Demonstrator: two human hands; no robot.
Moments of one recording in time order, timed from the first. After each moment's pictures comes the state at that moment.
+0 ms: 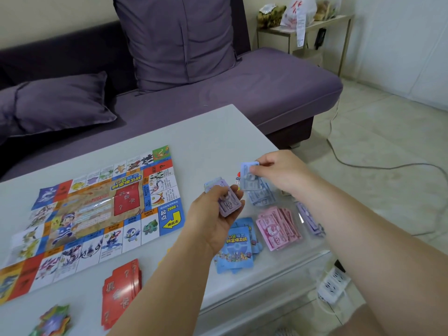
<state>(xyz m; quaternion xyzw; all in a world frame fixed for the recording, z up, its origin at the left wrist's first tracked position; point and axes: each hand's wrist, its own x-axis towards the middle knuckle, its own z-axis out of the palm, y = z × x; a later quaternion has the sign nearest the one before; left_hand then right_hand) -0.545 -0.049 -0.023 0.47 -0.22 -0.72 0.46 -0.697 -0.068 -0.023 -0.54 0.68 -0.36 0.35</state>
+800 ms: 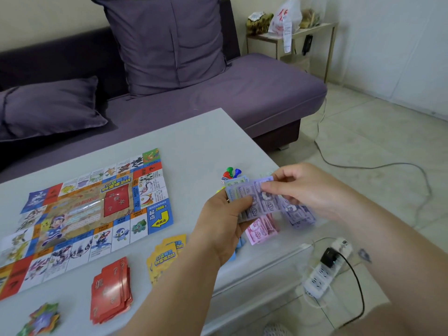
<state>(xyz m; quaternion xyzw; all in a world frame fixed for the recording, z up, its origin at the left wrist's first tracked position) -0.574 -0.008 -0.012 0.41 -0.39 -0.73 0.38 -0.735 0.003 -0.009 -0.51 0.64 -0.38 0.44</state>
